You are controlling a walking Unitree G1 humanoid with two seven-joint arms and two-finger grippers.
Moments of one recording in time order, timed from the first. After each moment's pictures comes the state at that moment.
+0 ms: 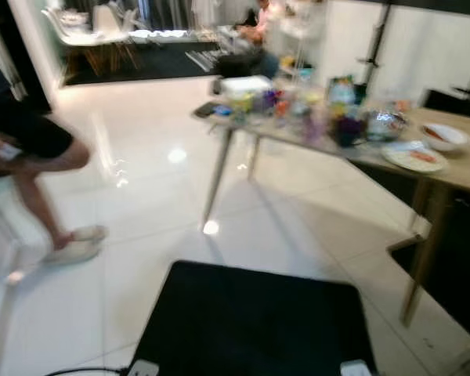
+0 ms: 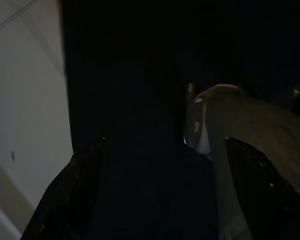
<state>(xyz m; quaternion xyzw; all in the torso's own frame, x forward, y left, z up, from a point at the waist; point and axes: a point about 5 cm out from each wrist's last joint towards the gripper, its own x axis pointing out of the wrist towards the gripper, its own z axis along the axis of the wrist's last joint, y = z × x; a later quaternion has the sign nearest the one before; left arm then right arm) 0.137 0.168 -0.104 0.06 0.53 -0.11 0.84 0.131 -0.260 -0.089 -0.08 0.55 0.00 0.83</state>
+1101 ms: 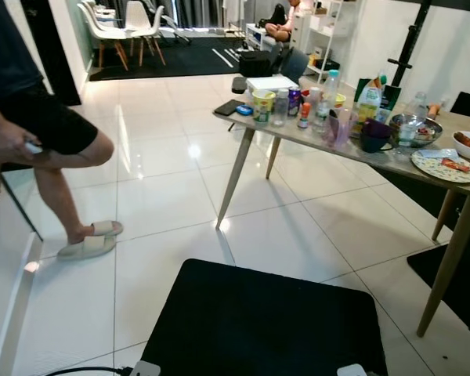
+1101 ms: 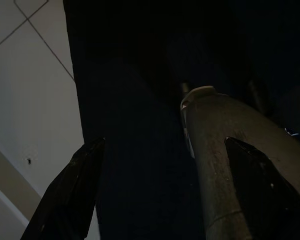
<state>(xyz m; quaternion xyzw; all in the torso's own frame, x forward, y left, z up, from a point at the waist) 0.134 0.171 -0.106 0.08 0.54 -0.12 0.83 0.123 -0.256 -0.093 -0.11 0.57 0.01 0.82</state>
